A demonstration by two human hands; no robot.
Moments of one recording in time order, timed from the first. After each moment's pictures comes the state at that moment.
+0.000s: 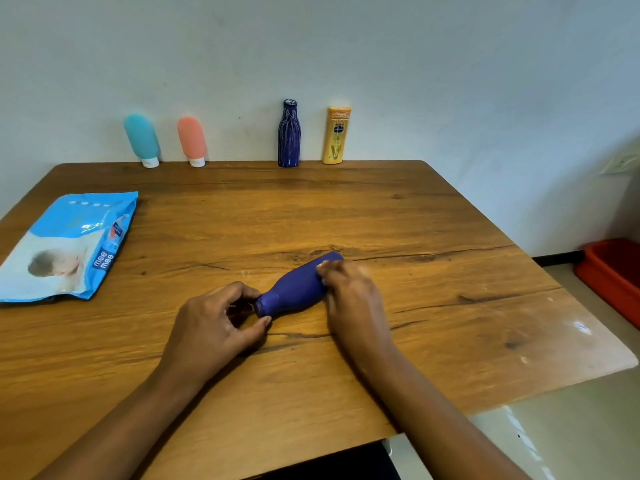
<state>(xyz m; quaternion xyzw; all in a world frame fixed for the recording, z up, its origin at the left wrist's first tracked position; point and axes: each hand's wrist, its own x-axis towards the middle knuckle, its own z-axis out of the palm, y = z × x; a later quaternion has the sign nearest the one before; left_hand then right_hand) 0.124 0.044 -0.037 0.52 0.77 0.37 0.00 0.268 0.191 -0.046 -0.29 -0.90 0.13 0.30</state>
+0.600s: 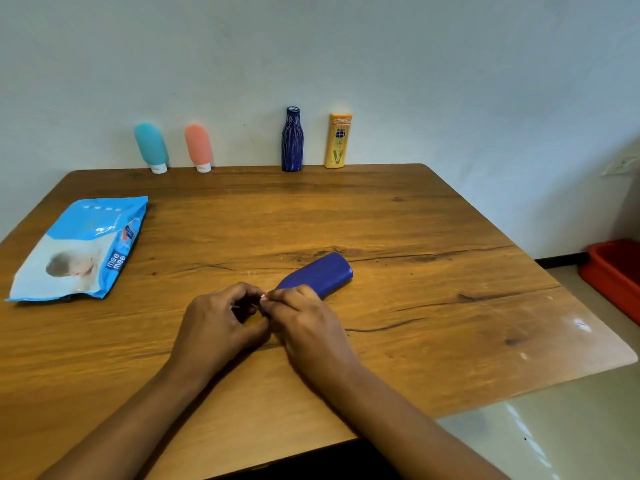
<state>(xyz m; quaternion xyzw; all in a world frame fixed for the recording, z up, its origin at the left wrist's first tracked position) 0.130 0.042 -0.032 0.46 0.80 0.38 0.05 0.256 0.134 -0.041 -0.13 -0.95 0.15 0.26</state>
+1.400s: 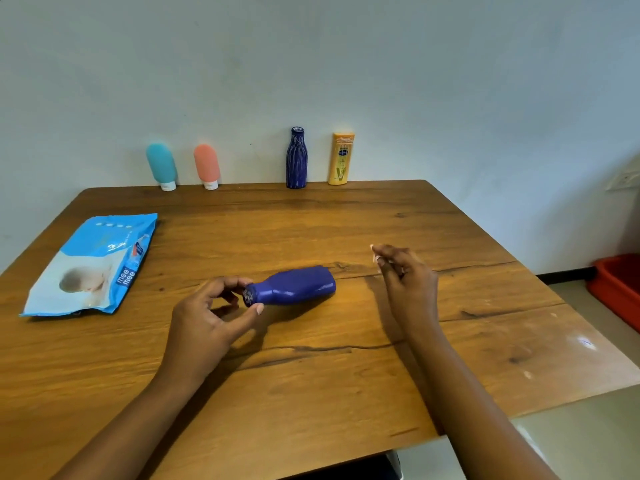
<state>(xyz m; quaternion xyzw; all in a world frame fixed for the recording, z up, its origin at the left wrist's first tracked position) 0.123 0.039 -0.018 0.41 0.75 0.52 0.03 0.299 0.242 -0.020 -0.33 -0.77 0.31 0.45</state>
